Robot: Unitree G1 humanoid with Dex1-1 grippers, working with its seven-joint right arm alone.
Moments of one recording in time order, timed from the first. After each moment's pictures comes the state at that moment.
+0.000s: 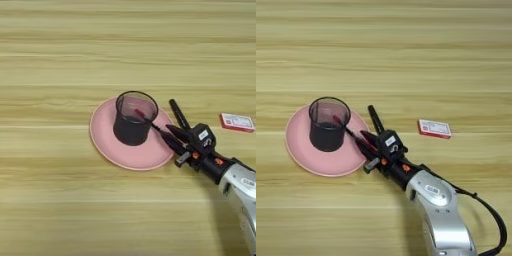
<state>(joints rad) 0.12 -0.38 -0.06 0.02 0.15 -0.05 0.65</state>
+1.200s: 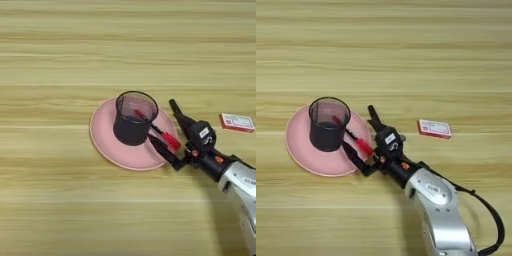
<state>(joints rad) 0.13 -0.37 -0.05 -0.04 0.18 -0.05 0.68</state>
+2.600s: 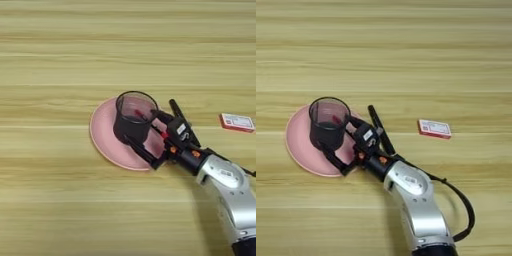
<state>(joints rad) 0.04 -0.31 0.03 0.05 0.17 -0.10 0.71</state>
